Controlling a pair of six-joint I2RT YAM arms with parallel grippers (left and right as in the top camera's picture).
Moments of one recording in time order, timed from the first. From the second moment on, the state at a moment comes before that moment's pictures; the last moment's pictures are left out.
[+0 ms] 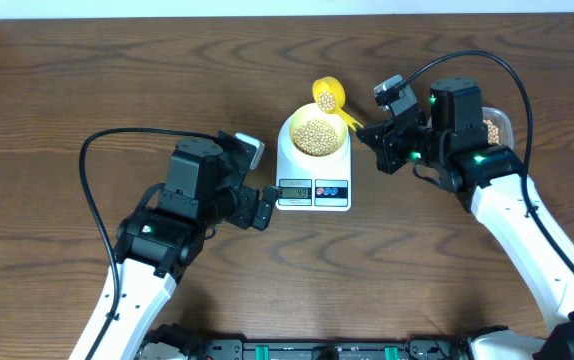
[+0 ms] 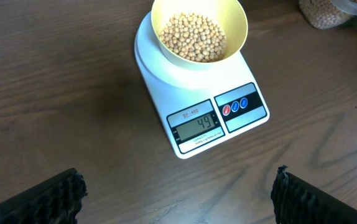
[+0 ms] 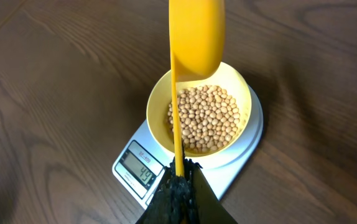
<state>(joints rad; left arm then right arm) -0.34 1.07 0.91 -0.68 0.20 0.02 0.27 1.46 1.06 -0.35 -0.54 -0.06</state>
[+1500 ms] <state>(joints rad) -0.34 1.07 0.91 -0.68 0.20 0.02 0.25 1.46 1.06 -0.31 -0.55 0.03</state>
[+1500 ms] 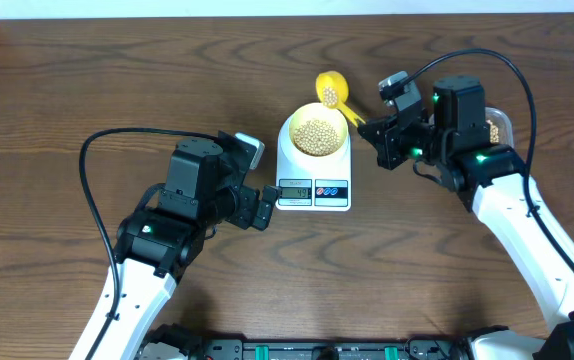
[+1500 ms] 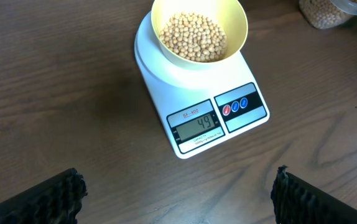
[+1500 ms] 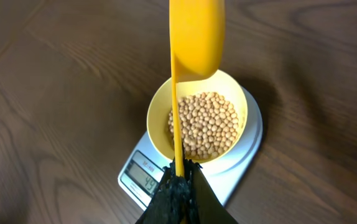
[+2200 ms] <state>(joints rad) -0.34 1.07 0.91 -0.68 0.20 0.02 0.08 1.44 1.06 -0.28 -0.64 0.22</state>
